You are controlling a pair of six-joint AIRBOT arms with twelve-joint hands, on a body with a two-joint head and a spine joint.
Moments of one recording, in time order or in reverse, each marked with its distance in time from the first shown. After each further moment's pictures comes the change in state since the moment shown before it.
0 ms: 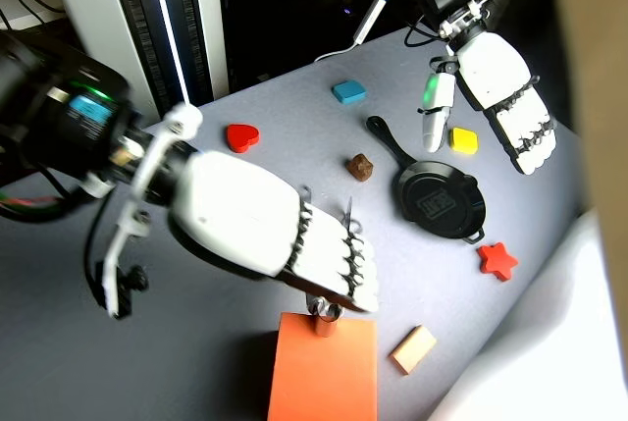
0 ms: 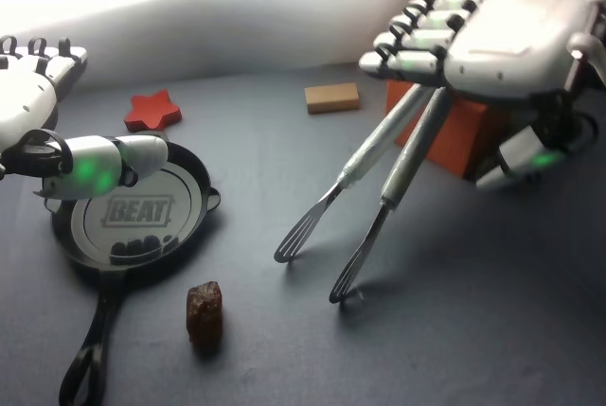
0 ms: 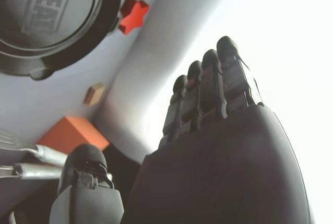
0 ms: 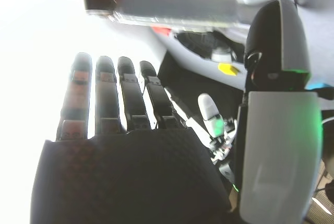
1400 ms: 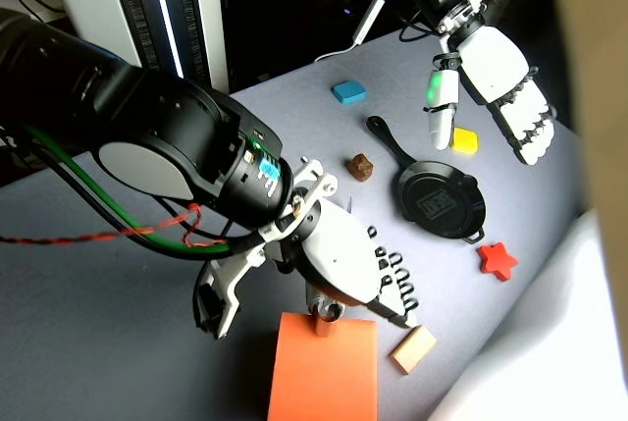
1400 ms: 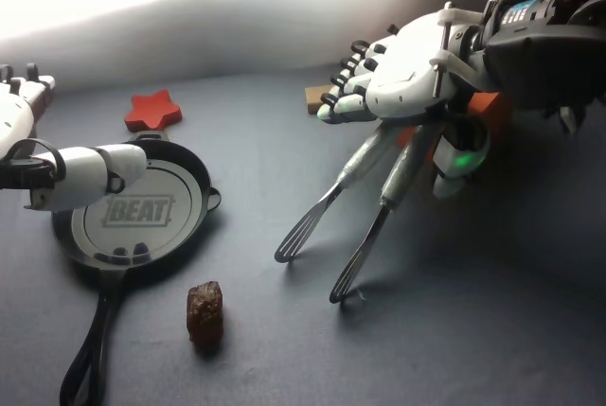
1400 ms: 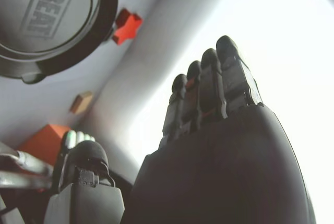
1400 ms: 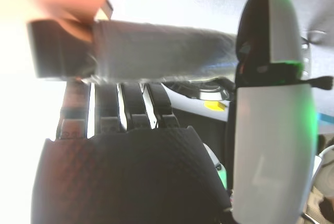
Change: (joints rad) left arm -0.023 0.000 -0.060 -0.183 -0.142 0.069; right arm 0.008 -0.320 0.300 0.002 -0.266 -0.066
